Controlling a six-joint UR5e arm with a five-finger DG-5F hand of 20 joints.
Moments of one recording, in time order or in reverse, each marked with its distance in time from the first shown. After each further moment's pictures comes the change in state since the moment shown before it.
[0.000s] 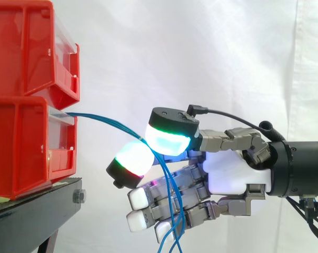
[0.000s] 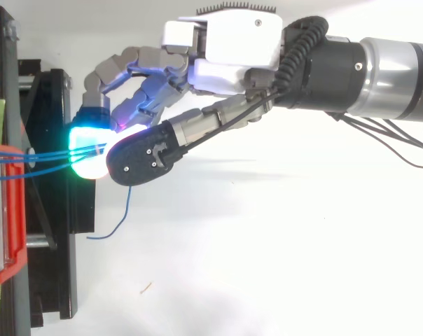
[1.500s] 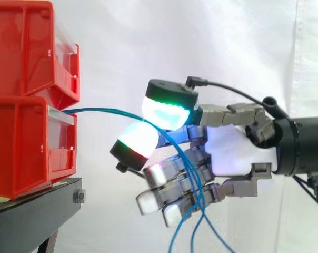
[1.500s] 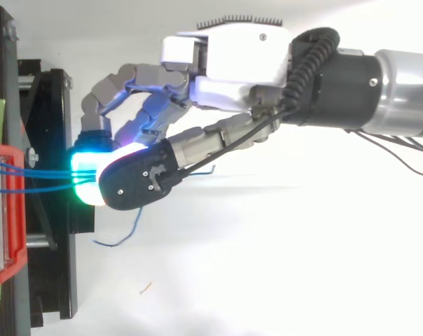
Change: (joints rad) arm 0.030 0.034 0.034 -0.116 0.034 -0.009
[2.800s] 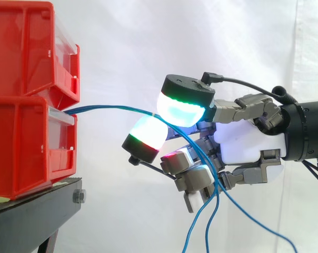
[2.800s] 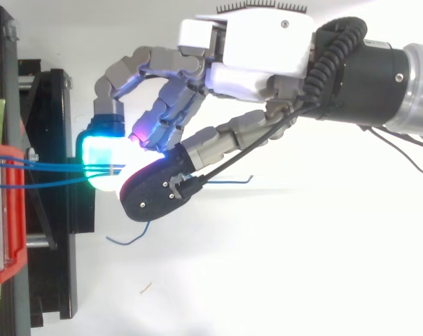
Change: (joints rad) arm 0.010 0.035 -0.002 -0.076 0.067 -0.024
